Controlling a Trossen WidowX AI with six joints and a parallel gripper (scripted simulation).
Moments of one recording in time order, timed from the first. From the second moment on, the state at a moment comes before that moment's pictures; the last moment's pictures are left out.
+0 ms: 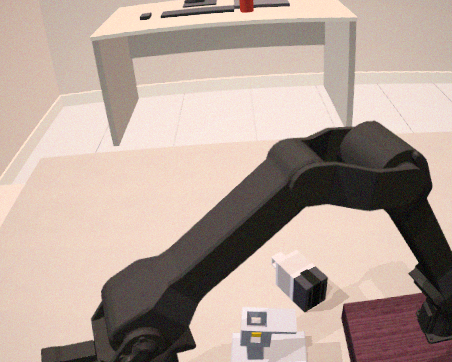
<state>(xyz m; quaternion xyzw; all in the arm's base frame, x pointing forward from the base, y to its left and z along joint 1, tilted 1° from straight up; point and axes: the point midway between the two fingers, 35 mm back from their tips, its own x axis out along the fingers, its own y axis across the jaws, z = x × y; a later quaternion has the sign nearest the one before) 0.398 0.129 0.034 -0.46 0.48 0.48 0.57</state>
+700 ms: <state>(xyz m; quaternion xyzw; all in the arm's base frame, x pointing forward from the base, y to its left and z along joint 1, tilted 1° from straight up) 0.397 0.128 0.031 -0.46 0.48 0.48 0.56</state>
